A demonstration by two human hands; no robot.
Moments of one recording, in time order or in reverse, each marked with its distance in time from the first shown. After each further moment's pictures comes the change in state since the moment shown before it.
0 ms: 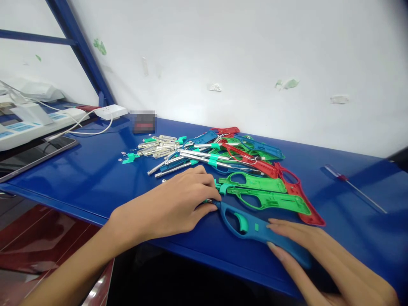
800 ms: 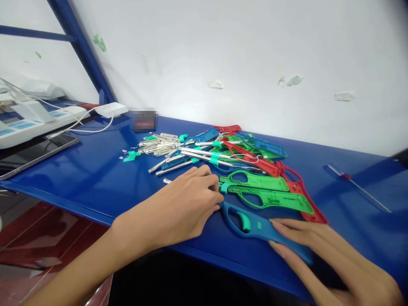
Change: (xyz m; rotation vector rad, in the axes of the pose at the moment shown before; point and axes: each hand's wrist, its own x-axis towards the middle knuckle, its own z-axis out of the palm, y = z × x) left_hand 0.000 0.015 0.002 0.177 0.027 0.011; right_hand -0.010 0.009 0.001 -0.014 -0.023 0.069
